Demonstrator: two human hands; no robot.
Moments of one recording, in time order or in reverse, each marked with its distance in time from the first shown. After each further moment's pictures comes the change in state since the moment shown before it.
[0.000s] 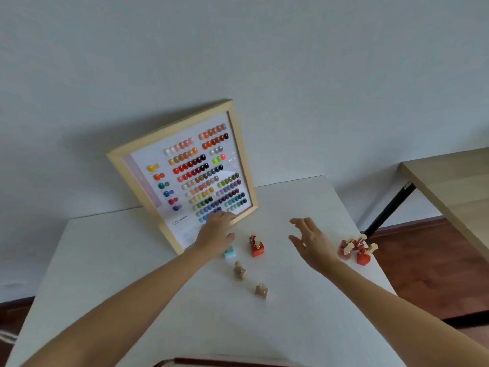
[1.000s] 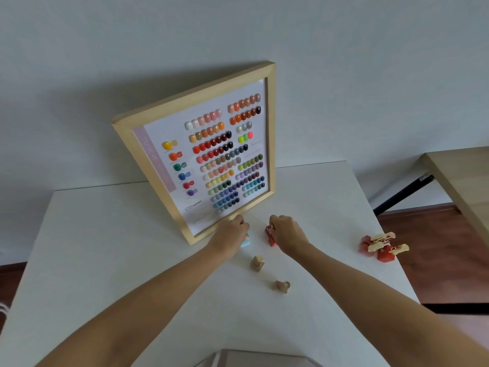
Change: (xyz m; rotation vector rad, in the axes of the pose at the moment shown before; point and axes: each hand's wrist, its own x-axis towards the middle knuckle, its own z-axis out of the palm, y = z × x) left_hand 0.014 -0.070 0.054 0.245 -0.159 0.212; right_hand 0.078 -0.070 0.099 -0.179 -0.384 0.216
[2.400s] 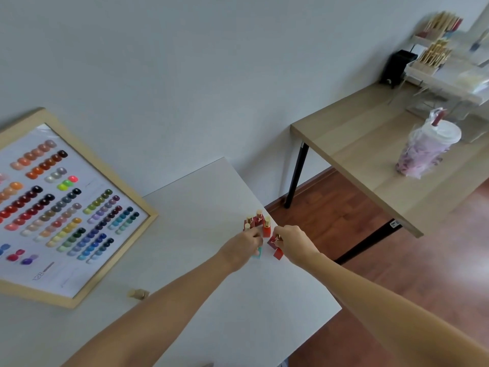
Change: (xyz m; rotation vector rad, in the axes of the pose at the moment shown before) left_hand 0.096 0.309 0.037 0.016 -0.138 0.556; right_hand -0.165 0.273 -0.061 0.206 0.092 0.273
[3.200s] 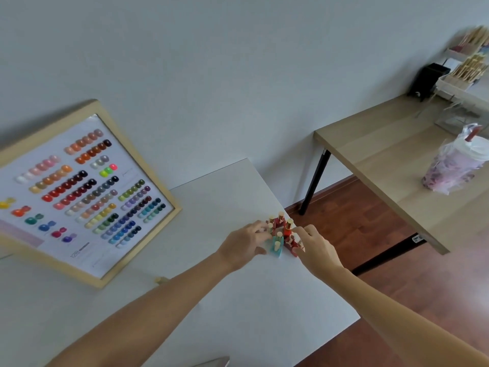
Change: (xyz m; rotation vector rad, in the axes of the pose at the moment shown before) left_hand -0.046 -0.016 -0.039 -0.114 0.130 -0.066; right_hand -0.017 -0.006 0.010 -0.065 0.157 0.000
